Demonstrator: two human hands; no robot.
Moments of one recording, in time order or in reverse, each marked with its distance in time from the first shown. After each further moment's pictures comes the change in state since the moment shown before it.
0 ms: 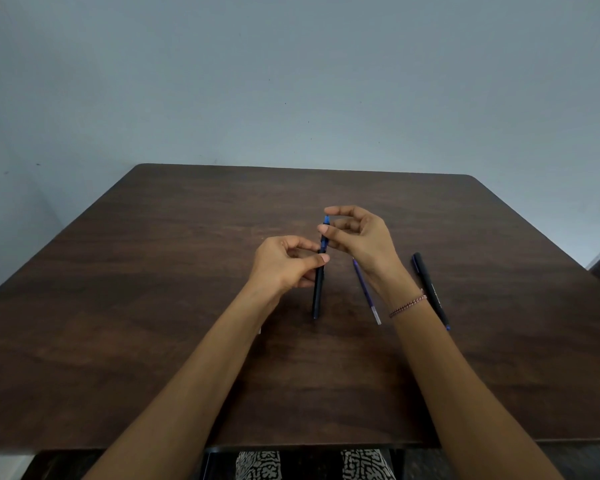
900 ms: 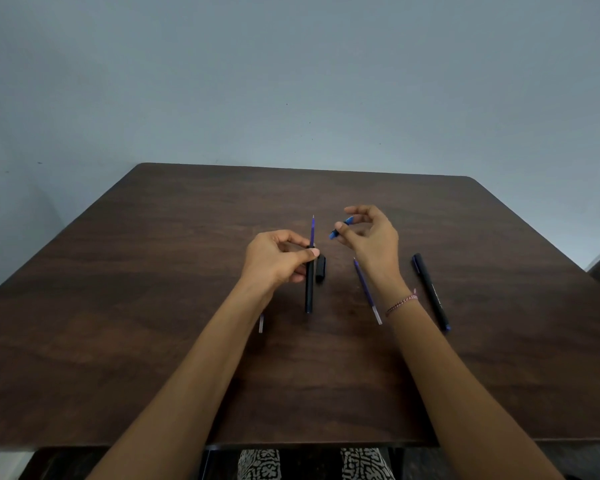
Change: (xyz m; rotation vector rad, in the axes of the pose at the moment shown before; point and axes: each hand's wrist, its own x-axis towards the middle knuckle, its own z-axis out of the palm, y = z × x) left_hand 0.007 -0.002 -0.008 -0.020 0.089 -0.008; right_hand 0.010 0.016 -0.002 -0.213 0.286 -0.030
